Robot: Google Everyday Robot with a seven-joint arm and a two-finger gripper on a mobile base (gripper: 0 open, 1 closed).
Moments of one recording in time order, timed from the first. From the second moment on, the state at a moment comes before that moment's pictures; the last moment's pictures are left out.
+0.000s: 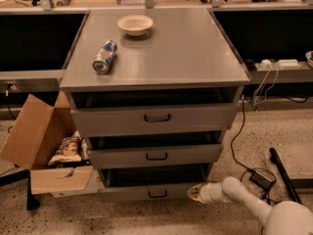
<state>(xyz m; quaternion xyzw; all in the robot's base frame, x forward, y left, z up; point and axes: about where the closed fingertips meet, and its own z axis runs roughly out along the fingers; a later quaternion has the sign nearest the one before) 0.579 -0.208 0.162 -0.65 0.67 0.11 0.35</state>
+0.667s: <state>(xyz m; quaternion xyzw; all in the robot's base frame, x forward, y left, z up) 0.585 -0.210 0.163 -0.64 0.67 0.12 0.36</state>
